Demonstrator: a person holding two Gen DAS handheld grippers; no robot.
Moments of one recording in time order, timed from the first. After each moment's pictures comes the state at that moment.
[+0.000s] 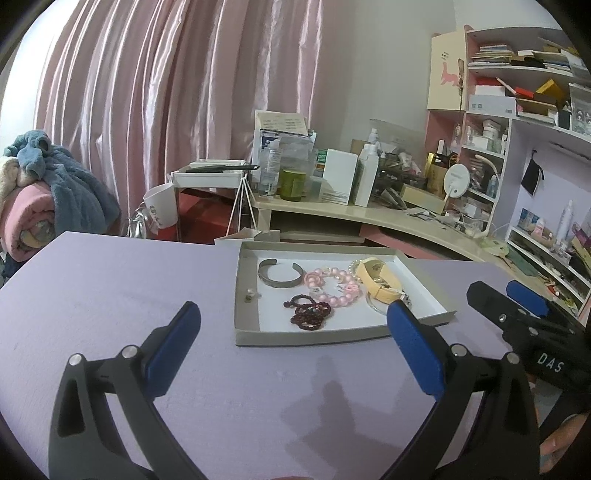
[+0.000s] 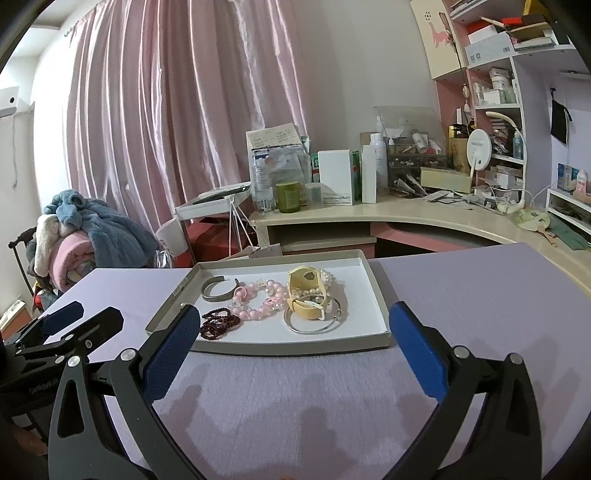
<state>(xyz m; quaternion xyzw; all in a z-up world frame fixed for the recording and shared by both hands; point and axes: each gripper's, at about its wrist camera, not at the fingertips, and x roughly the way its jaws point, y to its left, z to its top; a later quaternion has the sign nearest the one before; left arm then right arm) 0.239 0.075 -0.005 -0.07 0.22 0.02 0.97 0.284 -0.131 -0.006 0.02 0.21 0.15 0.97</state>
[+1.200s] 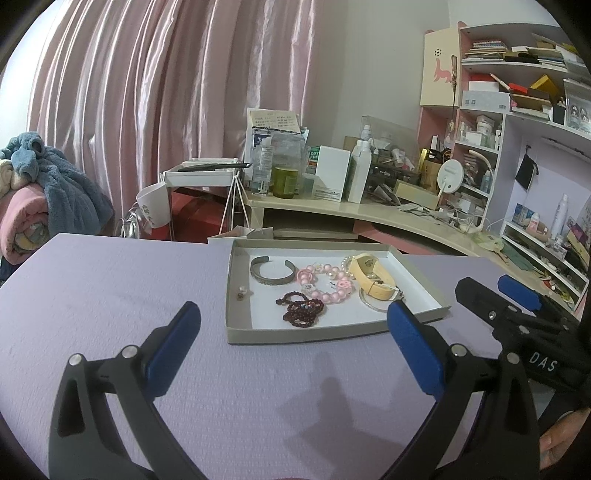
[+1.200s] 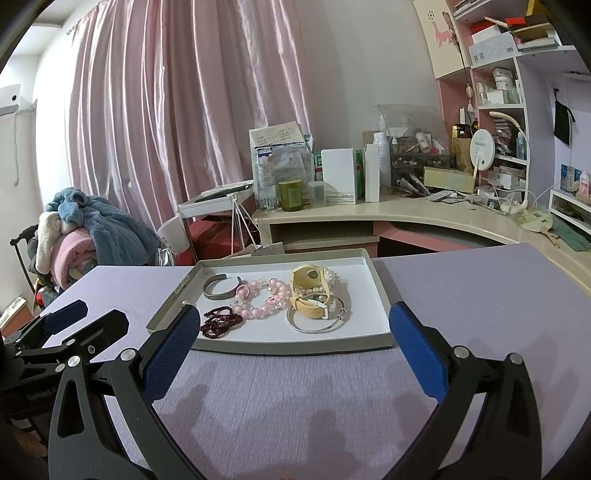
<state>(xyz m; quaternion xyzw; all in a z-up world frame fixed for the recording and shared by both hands) 0.243 0.074 -0.009 -0.07 0.23 0.00 0.97 0.284 -0.132 -0.009 0.02 0.21 0.16 0.96</state>
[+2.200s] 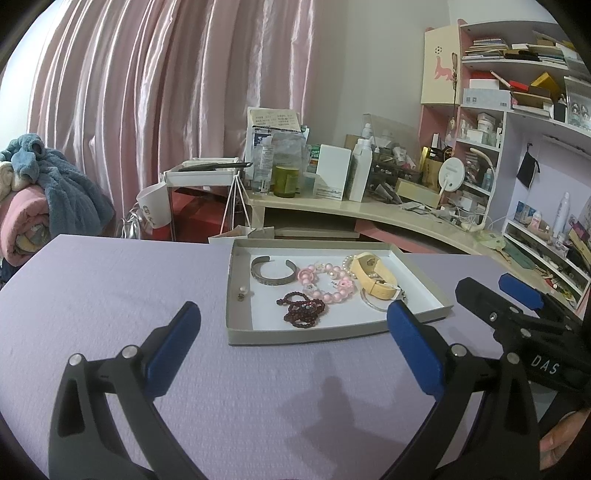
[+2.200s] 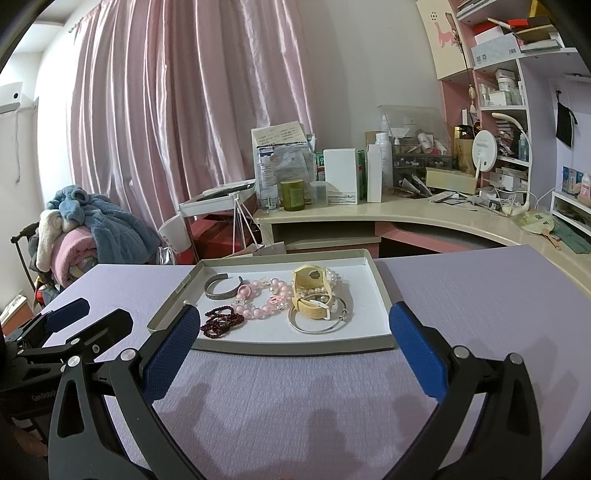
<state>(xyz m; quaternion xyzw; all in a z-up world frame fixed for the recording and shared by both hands) 0.246 0.076 -0.011 -0.07 0.23 0.00 0.97 0.284 -0.128 -0.010 0.02 0.21 0.16 0.96</state>
